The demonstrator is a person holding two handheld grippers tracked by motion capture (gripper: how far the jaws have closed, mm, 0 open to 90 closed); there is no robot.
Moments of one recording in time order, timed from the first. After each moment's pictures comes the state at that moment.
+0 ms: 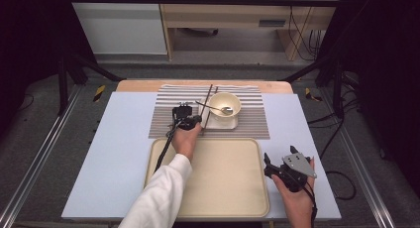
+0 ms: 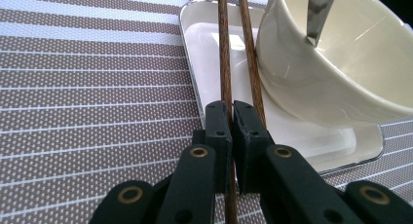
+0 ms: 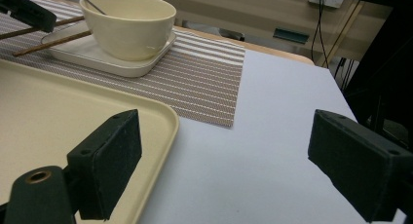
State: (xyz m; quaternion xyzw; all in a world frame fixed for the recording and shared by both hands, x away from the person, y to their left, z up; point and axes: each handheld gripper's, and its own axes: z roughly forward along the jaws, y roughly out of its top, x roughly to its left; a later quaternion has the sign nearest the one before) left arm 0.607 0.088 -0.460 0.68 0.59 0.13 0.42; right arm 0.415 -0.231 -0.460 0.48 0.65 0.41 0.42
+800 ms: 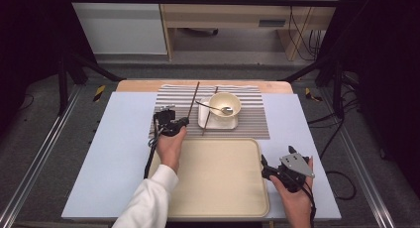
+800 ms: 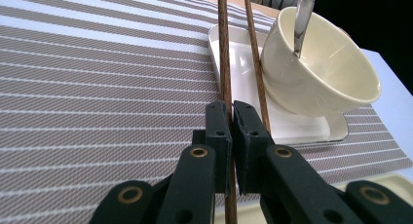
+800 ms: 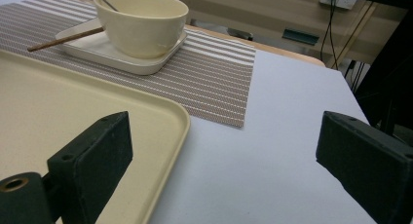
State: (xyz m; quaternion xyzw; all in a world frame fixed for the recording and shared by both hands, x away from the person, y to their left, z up) left arm 0.563 0.131 -0.435 0.64 0.60 0.14 0.45; right arm 0.416 -0.228 -0.461 0.47 0.67 0.41 0.41
